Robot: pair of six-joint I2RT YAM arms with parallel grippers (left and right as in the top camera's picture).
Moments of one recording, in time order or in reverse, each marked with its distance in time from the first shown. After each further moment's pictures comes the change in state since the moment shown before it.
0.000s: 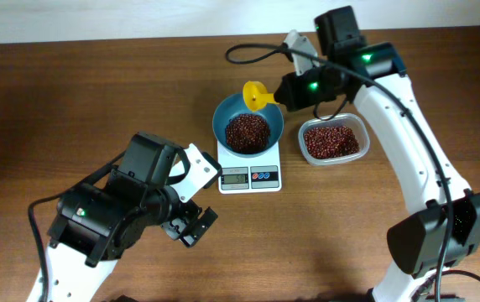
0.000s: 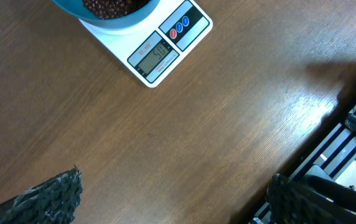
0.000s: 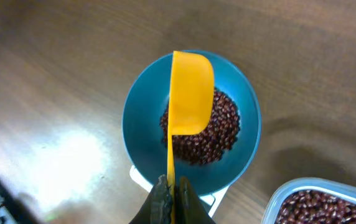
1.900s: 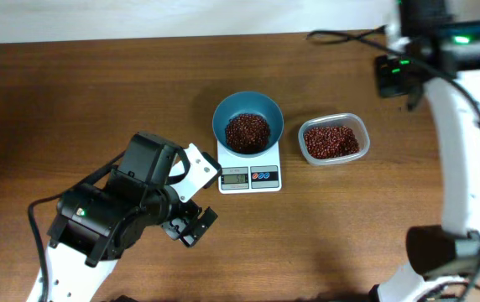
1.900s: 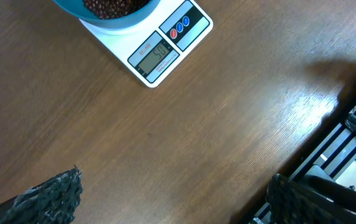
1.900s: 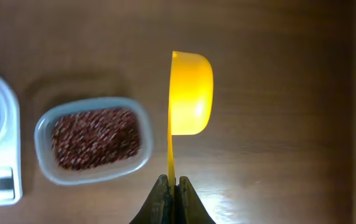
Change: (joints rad) left arm 0.000 0.000 0.000 0.000 0.000 0.000; right arm -0.217 -0.071 0.324 -0.397 0.712 -0.023
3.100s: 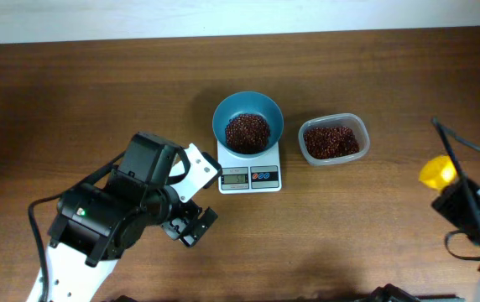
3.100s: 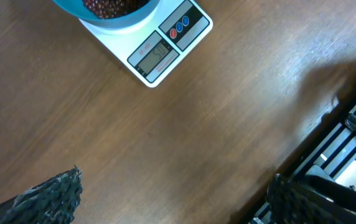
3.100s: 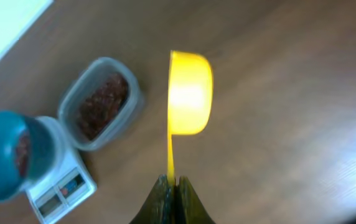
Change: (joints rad) left arm 0.000 0.000 -0.001 0.000 0.000 0.000; right arm -0.652 -0.929 -1.078 0.272 -0.549 0.257
